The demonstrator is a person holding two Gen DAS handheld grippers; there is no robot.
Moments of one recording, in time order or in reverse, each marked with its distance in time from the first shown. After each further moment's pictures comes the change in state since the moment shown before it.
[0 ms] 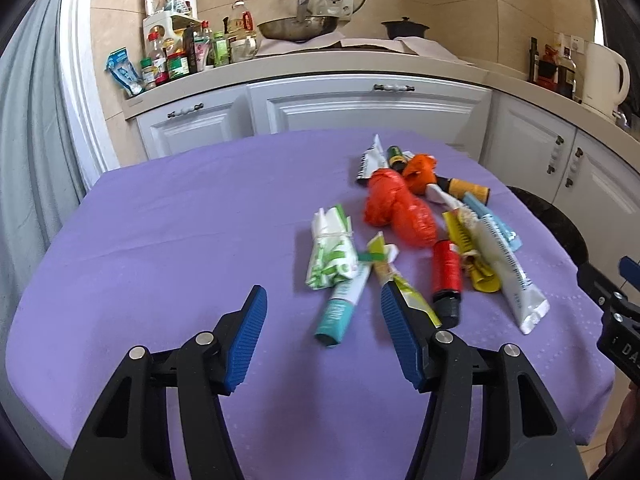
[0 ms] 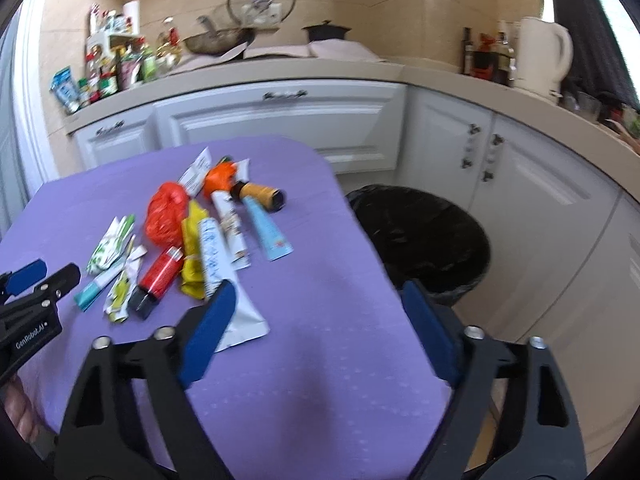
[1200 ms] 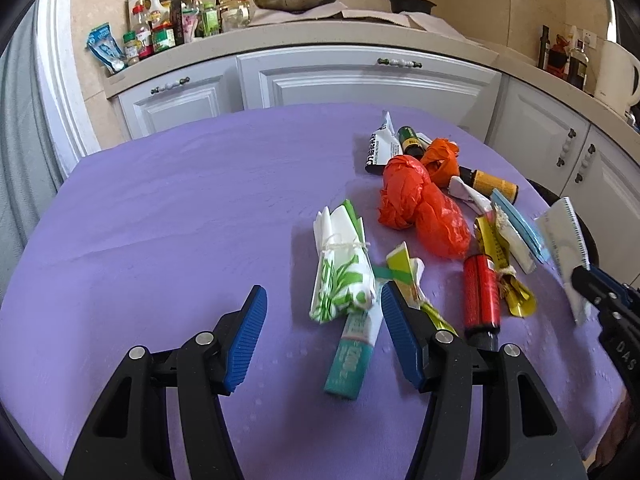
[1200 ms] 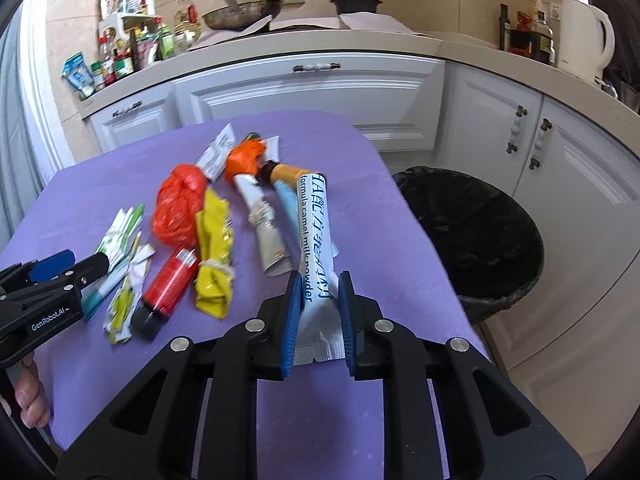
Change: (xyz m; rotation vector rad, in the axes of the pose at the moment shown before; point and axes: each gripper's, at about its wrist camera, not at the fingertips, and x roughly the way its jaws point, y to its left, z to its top) left arm 0.052 0.008 0.023 -0.013 0.110 -0.043; right arm 0.048 0.011 0.014 -0.002 0.082 0.100
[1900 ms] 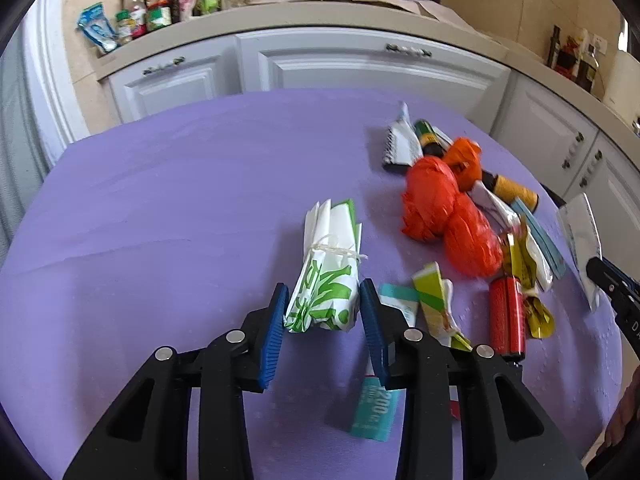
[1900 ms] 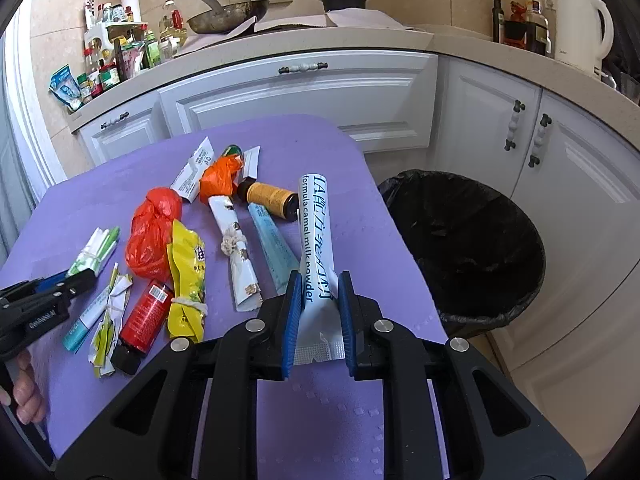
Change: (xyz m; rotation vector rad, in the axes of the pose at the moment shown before) left arm 0.018 0.018 0.014 -0.028 0.049 -0.028; right arm 0.016 -0.016 0.018 0.030 0.005 -0.002
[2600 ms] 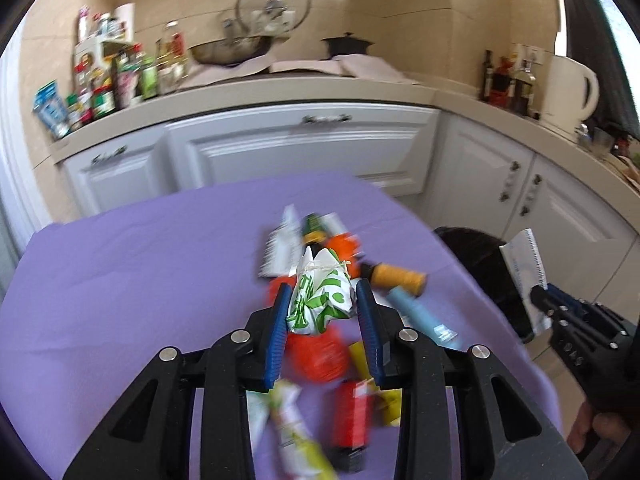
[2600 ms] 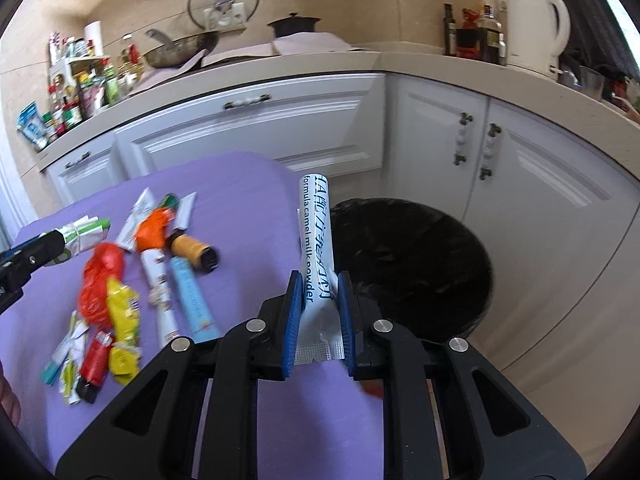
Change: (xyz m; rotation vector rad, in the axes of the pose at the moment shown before) left arm -0.040 -0.091 0.052 0.134 -0.205 -0.151; right arm -0.009 -0.061 0.025 0.084 -0.081 -0.113
